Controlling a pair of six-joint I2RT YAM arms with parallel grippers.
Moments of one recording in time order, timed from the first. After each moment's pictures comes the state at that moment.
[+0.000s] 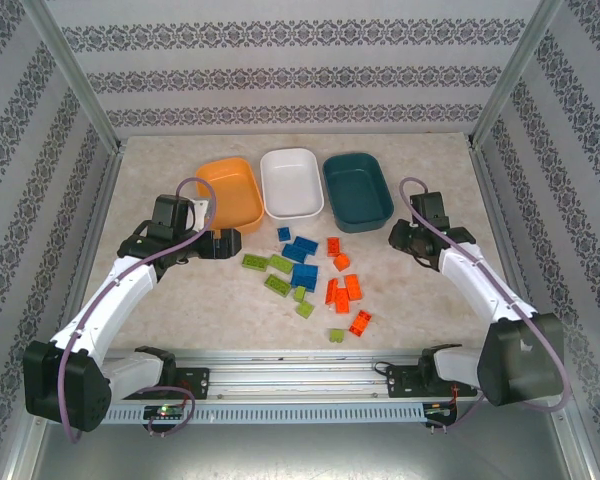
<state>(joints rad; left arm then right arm) -0.20 1.14 0.87 -0.59 0.27 -0.24 0.14 1.25 0.85 -0.56 0.00 0.52</state>
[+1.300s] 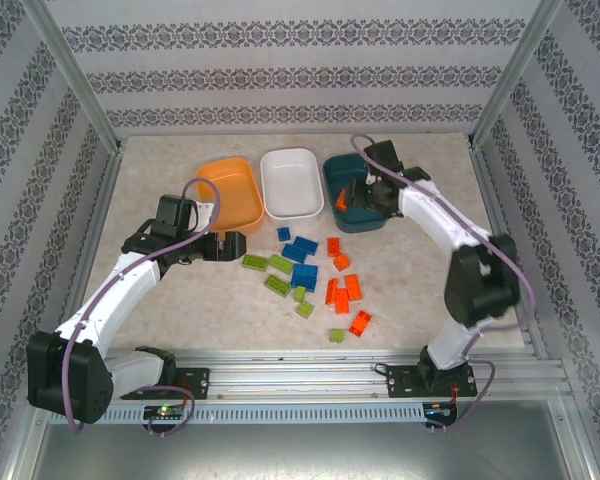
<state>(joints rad) -0.20 1.18 0.87 -0.59 0.37 -0.24 0.31 1.66 1.35 -0.70 -0.03 0.45</state>
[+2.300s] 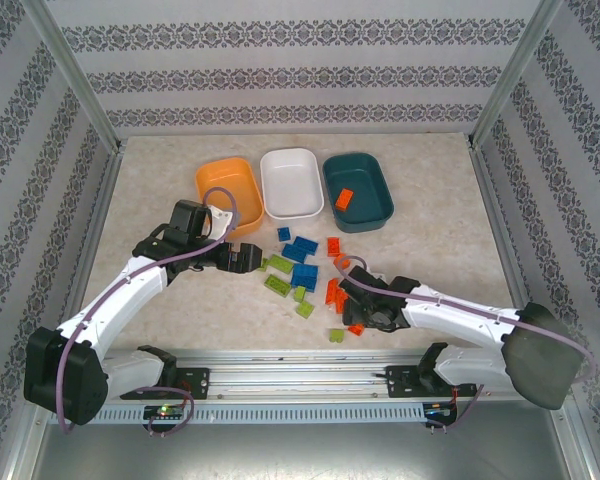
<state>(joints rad) -0.31 1.17 0.83 -0.55 0.47 -0.21 0.85 1.20 0.56 -0.71 0.12 0.91</state>
